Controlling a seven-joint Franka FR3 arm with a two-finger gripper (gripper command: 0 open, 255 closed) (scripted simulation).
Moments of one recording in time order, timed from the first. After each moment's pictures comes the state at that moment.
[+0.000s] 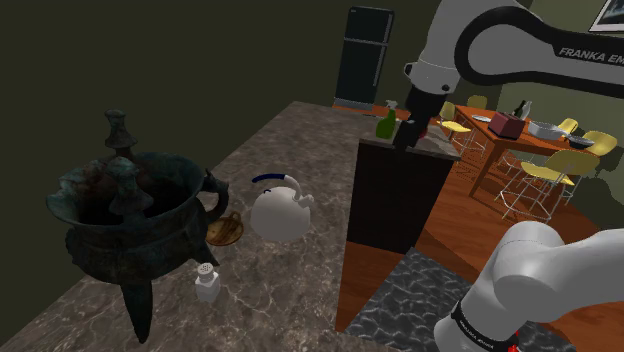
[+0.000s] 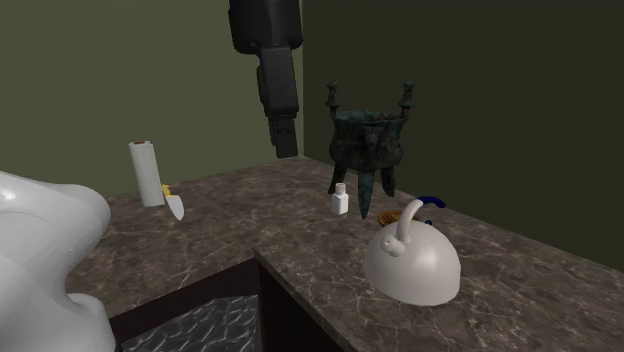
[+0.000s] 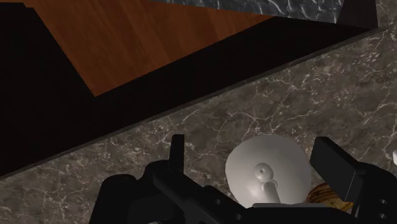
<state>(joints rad) 0.01 -0.80 0.03 -2.34 -0.07 1.63 -0.04</state>
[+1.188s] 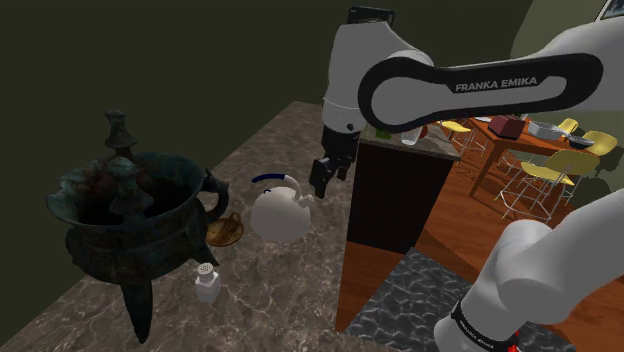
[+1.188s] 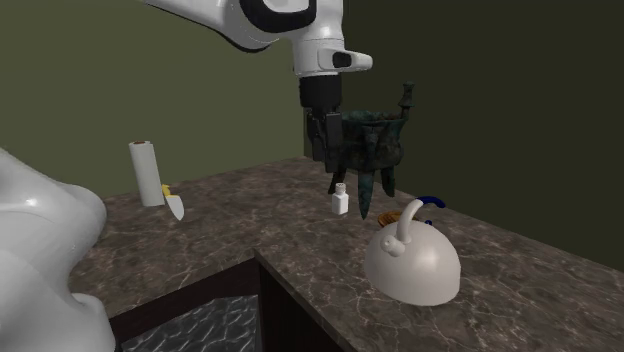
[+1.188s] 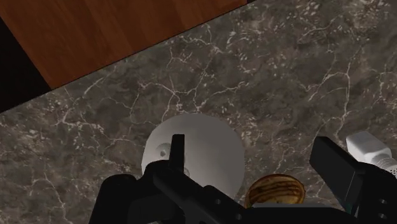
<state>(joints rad) 0.09 -0.42 0.30 -2.24 0.04 1.86 0.25</state>
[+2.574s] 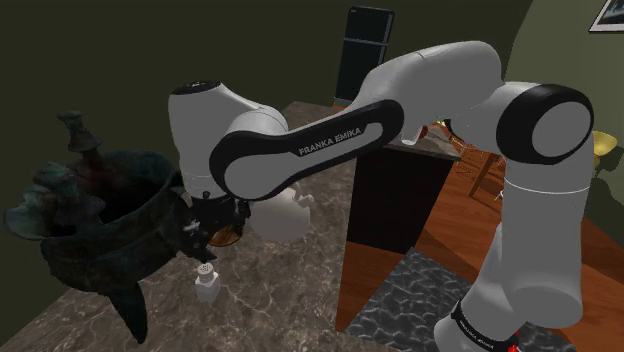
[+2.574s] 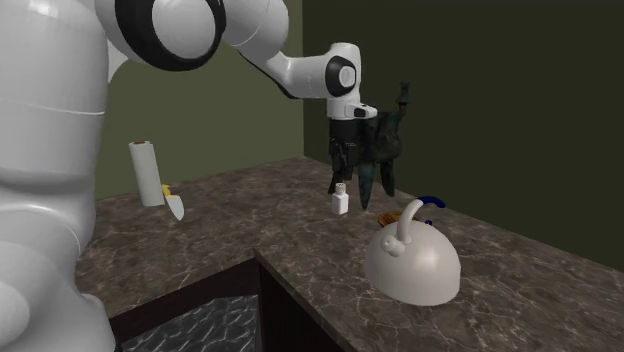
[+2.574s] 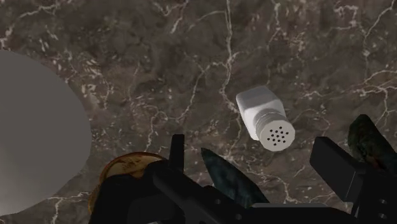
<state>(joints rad) 0.26 0.35 0.50 -1.66 -0.22 1.94 0.68</state>
